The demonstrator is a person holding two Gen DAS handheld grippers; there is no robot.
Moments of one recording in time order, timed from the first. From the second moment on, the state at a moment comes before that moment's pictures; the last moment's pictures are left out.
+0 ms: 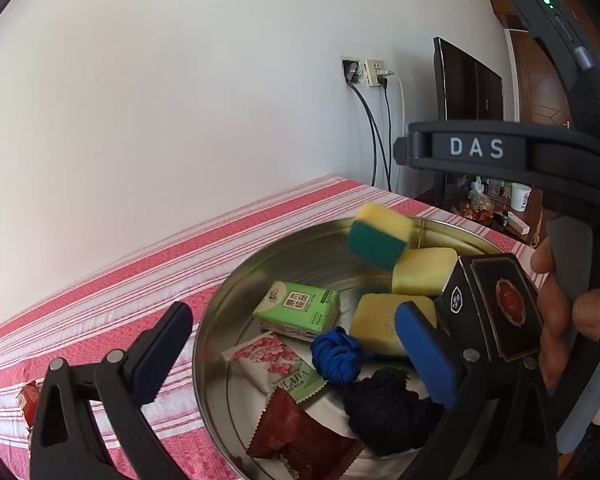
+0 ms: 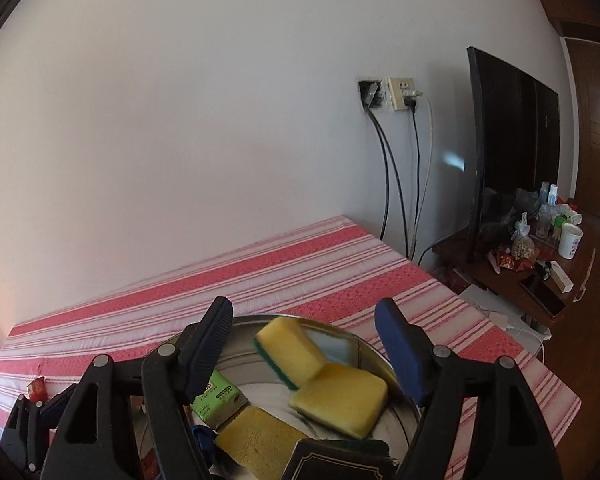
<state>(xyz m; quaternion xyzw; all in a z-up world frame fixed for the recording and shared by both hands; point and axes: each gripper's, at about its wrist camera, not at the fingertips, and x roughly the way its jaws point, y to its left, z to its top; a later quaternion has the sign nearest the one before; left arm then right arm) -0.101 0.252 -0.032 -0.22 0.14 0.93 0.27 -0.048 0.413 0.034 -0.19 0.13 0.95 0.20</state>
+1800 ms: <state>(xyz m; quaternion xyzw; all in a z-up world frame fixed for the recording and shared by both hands) -0.186 -0.198 -0.066 -0.33 -0.07 0.93 -0.12 -0.206 -0.002 -0.077 -0.42 -0.06 0.89 -0.16</state>
